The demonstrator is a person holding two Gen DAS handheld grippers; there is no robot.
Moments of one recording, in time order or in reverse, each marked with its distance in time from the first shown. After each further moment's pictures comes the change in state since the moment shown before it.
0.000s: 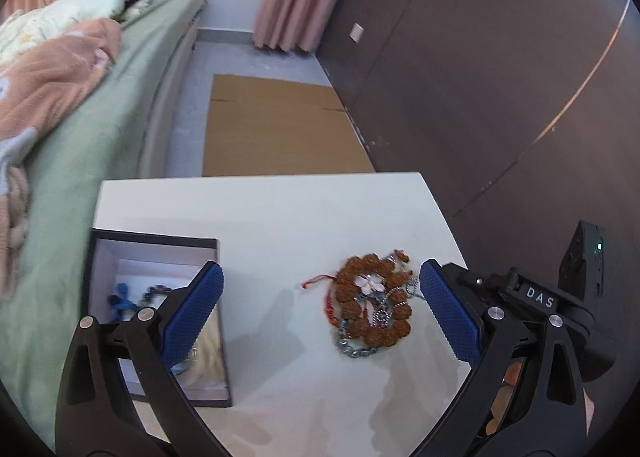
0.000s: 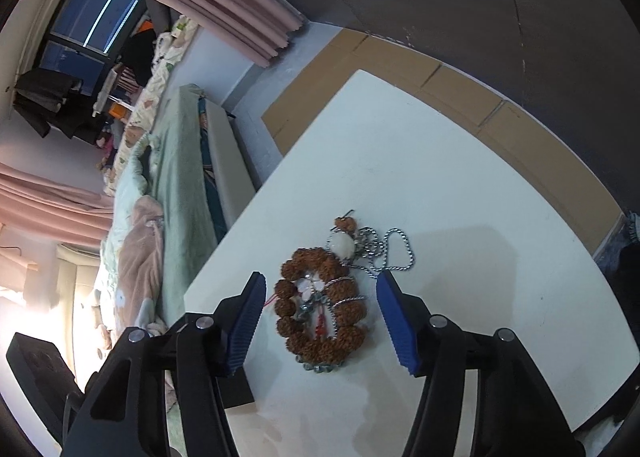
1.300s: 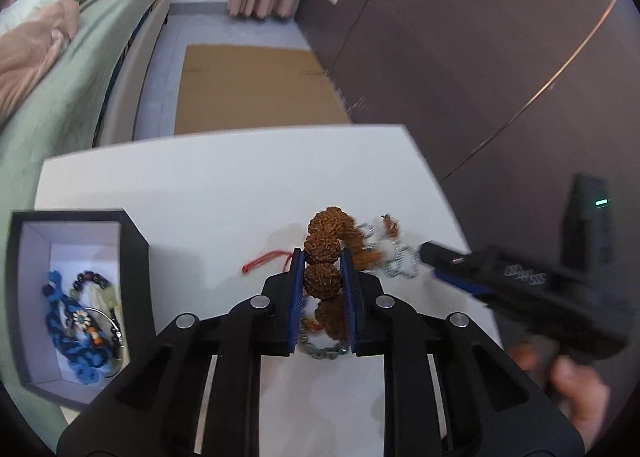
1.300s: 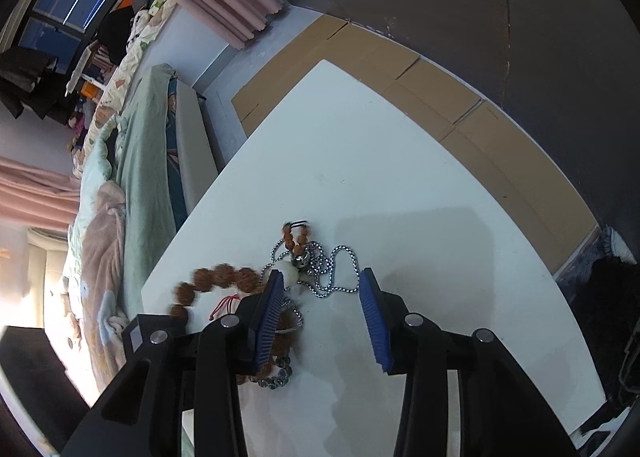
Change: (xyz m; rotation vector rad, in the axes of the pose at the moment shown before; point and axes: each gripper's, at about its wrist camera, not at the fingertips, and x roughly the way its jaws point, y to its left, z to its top) left arm 0.035 -0.023 -0.017 0.039 0.104 -0.054; right arm 0.021 -0.010 0.020 -0.065 0.049 -0.114
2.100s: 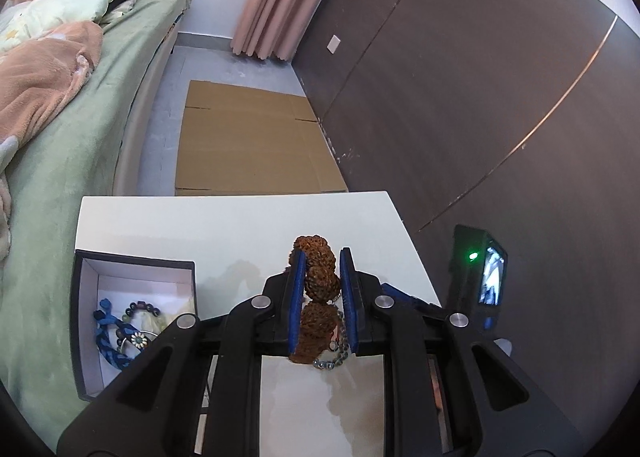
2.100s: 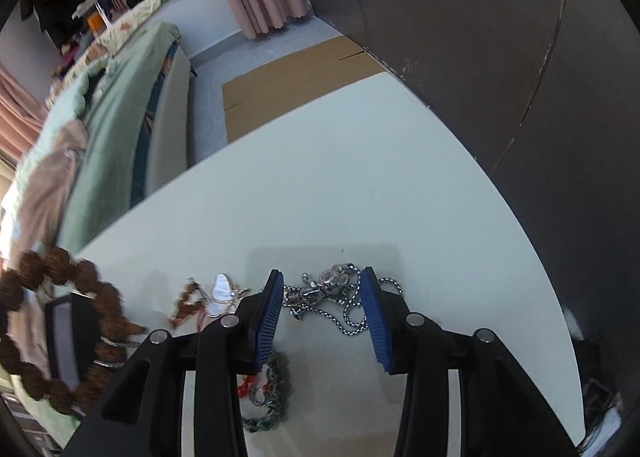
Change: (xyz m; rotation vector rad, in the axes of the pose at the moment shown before) left arm -0.063 0.025 0.026 -0.060 -0.142 -0.066; right arm 0.039 0.061 -0.011 -0.298 -0.090 -0.285
